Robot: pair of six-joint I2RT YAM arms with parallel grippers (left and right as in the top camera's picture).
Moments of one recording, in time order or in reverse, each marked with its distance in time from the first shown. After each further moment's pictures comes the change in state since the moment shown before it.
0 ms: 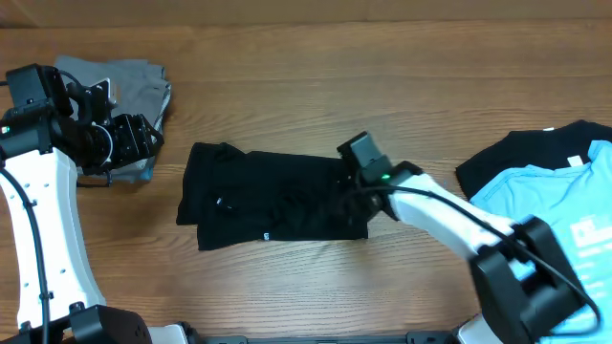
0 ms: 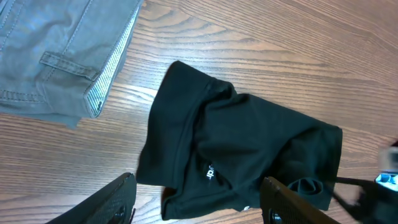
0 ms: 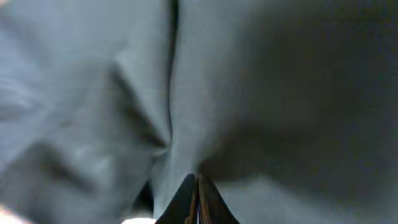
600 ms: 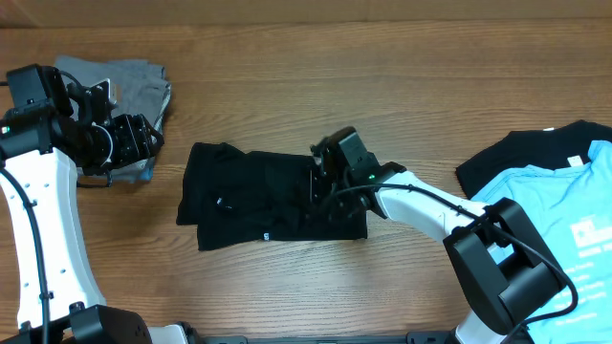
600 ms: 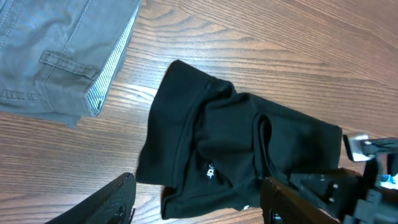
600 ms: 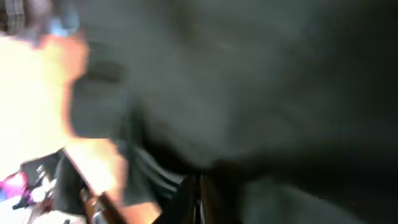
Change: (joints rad) left arm 0.000 0.000 0.000 -0.003 0.000 0.000; right arm 0.018 0.087 0.018 0.215 -0.250 -0.100
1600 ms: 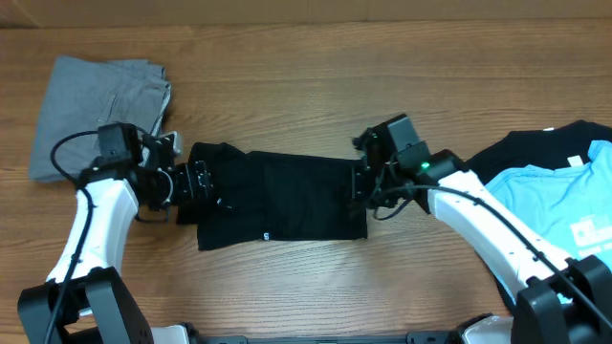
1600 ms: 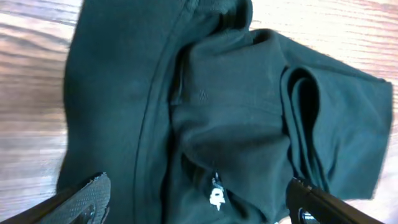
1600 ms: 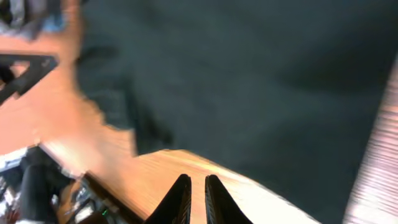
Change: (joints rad) left arm -0.117 0.004 -0.587 0.506 0.087 -0.001; right arm -0.161 -0.270 0.034 -0.443 0.035 -0.220
